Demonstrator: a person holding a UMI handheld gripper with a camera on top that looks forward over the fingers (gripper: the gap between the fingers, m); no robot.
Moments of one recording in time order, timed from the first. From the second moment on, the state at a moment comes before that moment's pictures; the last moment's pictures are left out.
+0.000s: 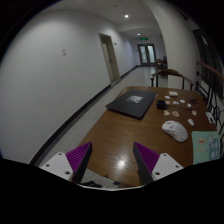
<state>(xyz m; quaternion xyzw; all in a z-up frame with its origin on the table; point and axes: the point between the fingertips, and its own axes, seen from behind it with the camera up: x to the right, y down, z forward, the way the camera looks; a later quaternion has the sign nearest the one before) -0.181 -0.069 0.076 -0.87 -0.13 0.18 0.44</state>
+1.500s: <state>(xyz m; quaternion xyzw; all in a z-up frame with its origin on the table) 0.148 0.058 0.160 -0.82 -0.04 0.01 0.57</state>
